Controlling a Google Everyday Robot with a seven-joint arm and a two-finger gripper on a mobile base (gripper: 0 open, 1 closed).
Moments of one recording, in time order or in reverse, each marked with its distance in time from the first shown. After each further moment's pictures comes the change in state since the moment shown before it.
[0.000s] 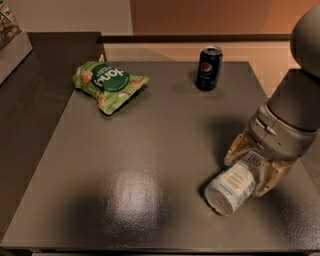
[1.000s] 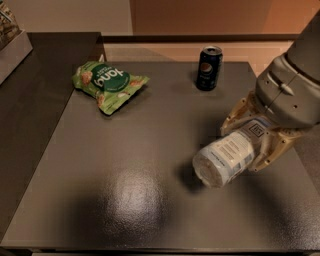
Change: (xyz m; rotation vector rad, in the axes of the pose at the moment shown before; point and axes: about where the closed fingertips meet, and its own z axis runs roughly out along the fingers) arm -0.041 -0.018 -0.077 0.136 -0.007 -0.011
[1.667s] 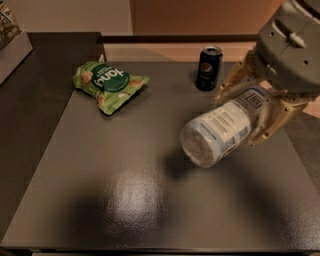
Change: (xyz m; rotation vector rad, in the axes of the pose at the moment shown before) arm -0.037 -0.024 -0.055 0.080 0.007 -0.039
